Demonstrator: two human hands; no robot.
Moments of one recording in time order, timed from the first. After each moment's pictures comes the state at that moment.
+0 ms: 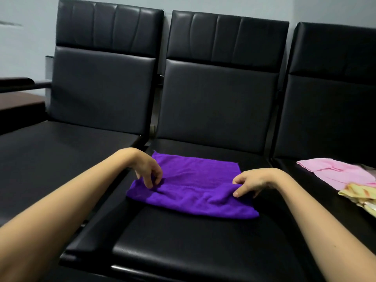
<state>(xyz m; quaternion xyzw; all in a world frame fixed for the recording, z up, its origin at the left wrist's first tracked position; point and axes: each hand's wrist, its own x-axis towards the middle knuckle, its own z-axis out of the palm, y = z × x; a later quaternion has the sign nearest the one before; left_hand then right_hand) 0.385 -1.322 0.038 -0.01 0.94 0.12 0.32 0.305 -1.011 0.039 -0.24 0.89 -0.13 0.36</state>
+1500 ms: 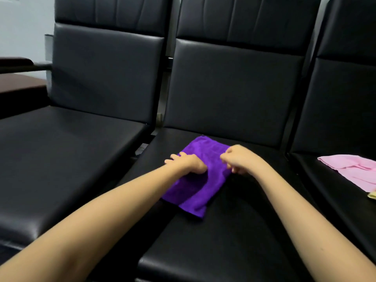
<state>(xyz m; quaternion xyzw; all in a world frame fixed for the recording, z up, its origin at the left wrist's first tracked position) 0.325 -1.238 -0.011 -0.20 0.96 0.13 0.14 0.292 -1.102 0.027 -0.15 0.96 -0.21 0.11</state>
